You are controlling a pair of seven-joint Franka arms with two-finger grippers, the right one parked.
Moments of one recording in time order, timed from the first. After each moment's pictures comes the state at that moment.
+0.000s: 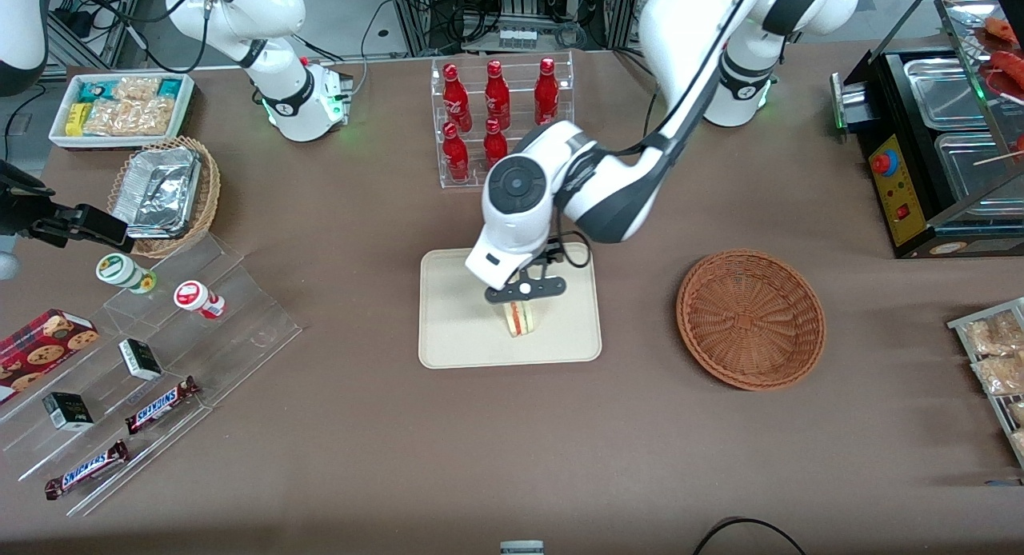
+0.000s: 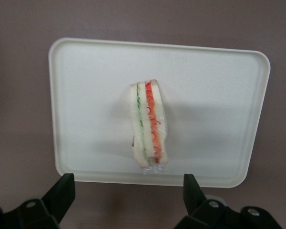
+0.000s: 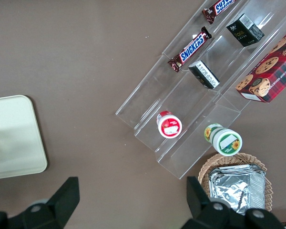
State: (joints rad) arm -0.66 0.63 -0.11 -1.27 -0.02 1.85 -0.82
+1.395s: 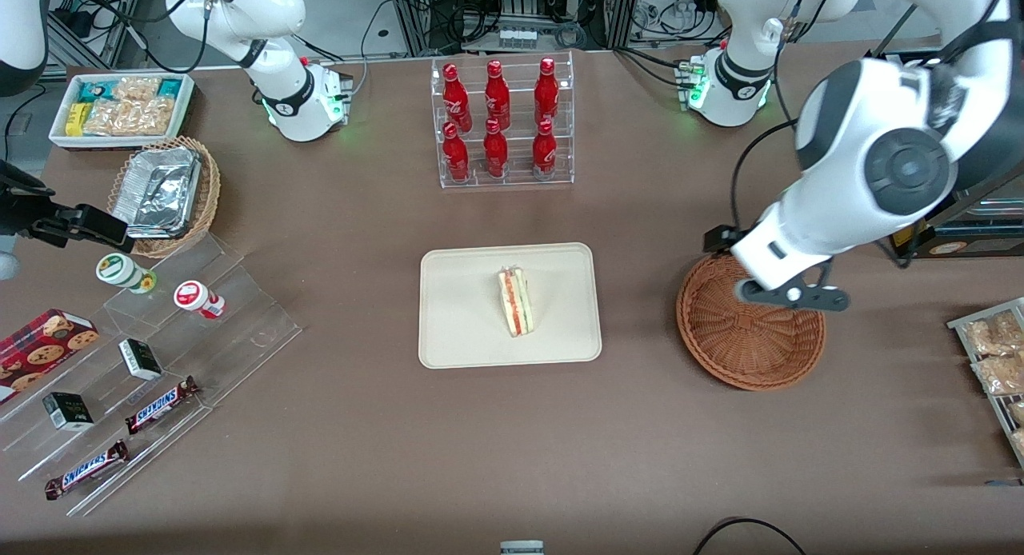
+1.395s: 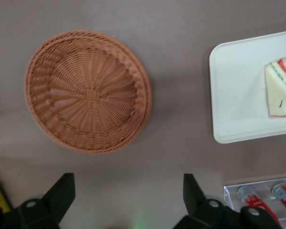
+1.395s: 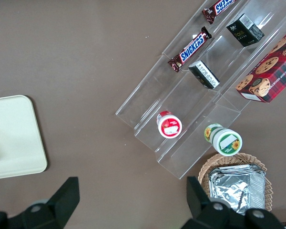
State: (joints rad) arm -0.23 0.22 -0.06 -1.53 -0.01 1.55 -0.14
